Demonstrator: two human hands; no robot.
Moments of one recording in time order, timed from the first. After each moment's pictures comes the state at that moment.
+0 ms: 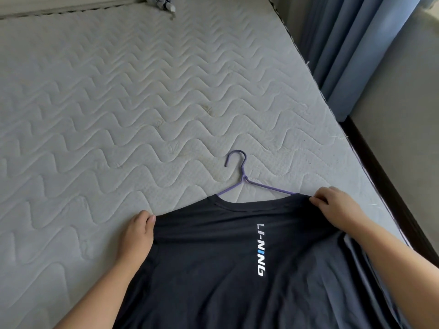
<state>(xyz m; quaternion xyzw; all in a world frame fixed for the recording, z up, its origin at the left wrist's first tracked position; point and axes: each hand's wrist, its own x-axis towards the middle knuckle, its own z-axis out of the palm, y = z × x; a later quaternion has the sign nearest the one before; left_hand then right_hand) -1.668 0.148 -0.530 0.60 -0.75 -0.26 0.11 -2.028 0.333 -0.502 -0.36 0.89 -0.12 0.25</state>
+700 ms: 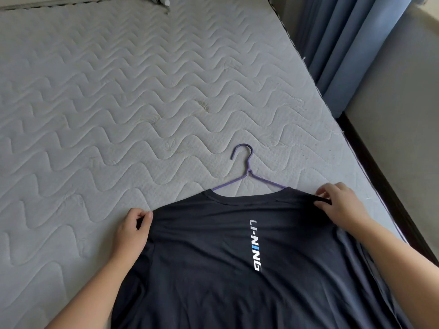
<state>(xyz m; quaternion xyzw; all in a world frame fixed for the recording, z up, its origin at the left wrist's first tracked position) -1.664 0.146 -0.524 0.62 -0.69 -0.34 0.13 -2.025 0.347 -0.497 -0.33 0.91 -0.11 0.23</state>
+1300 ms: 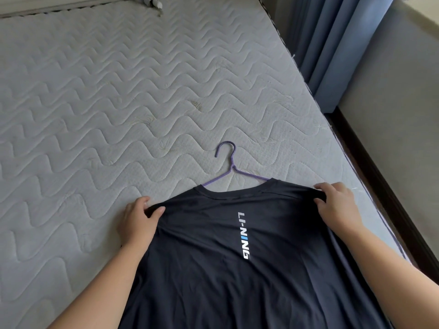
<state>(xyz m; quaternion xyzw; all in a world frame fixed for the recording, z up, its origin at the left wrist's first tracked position) -1.688 0.151 -0.519 0.65 -0.71 -0.25 0.10 -2.012 0.374 -0.501 -0.29 0.93 -0.17 0.17</state>
